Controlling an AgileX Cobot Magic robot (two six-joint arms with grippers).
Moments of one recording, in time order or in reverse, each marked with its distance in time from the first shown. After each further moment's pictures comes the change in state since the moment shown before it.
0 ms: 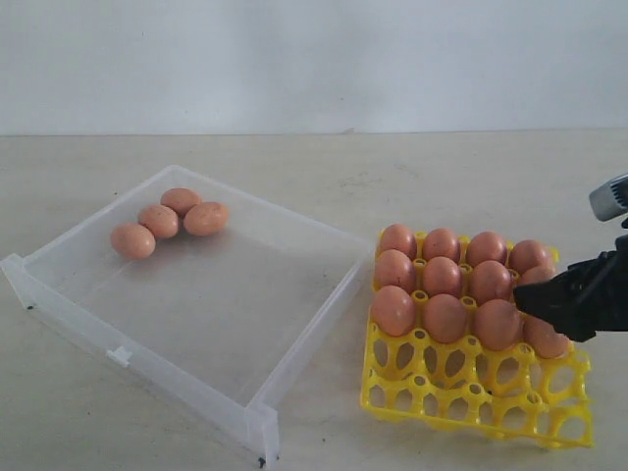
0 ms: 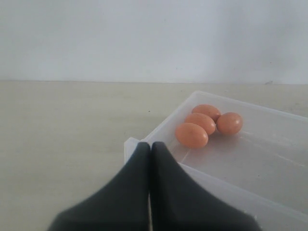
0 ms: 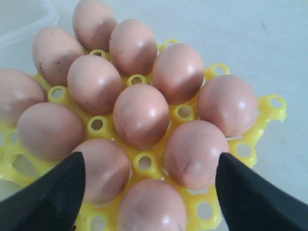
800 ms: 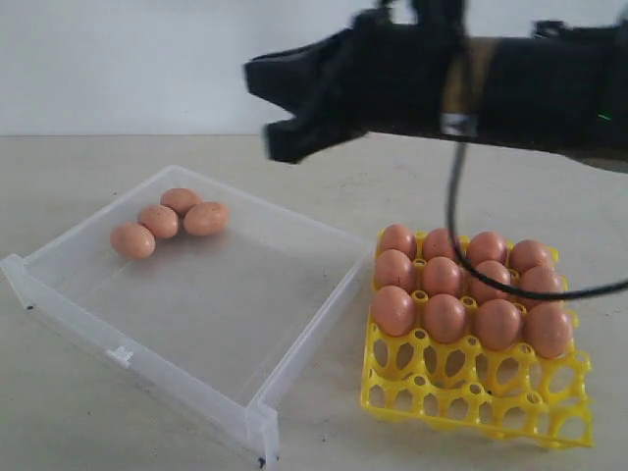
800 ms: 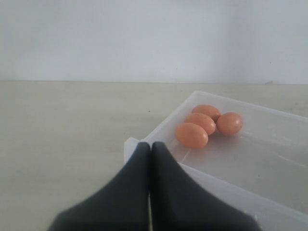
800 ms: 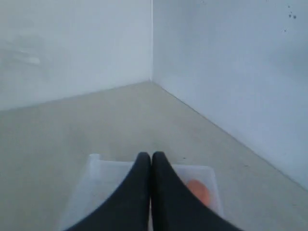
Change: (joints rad) left arm 0.000 0.000 0.000 0.000 0.000 0.000; right arm 0.723 0.083 -0.519 0.506 -0.003 -0.286
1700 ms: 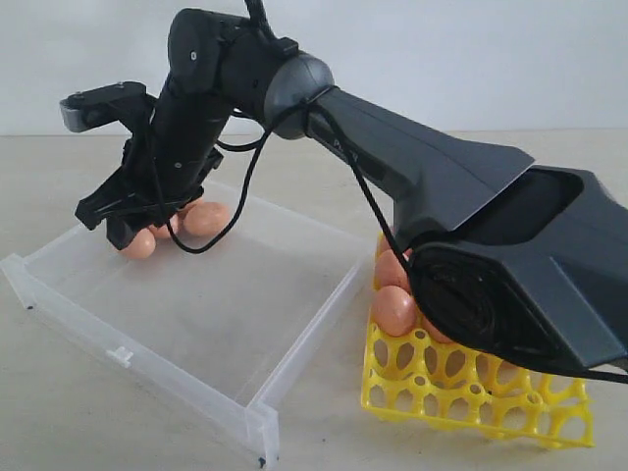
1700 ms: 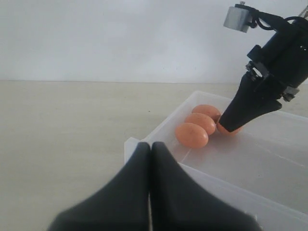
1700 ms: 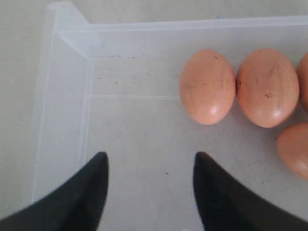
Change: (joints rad) left arm 0.000 0.000 0.000 0.000 0.000 0.000; right arm 0.194 1.073 -1.636 1.391 1.756 -1.127
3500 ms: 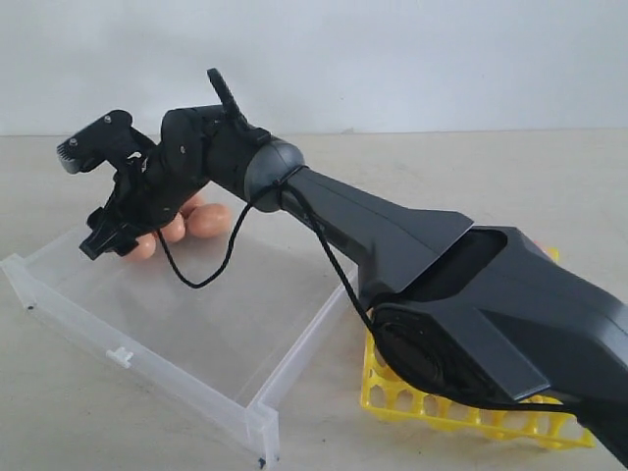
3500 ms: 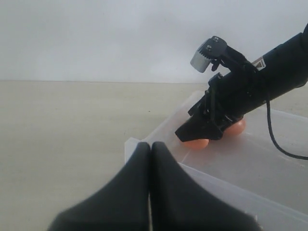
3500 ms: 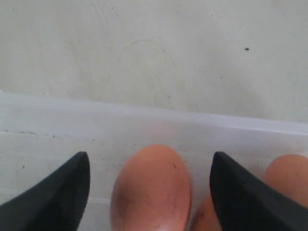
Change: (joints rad) left arm 0.000 0.000 0.000 0.000 0.000 0.000; right arm 0.030 0.190 -0.076 -0.083 -0.403 -0.132
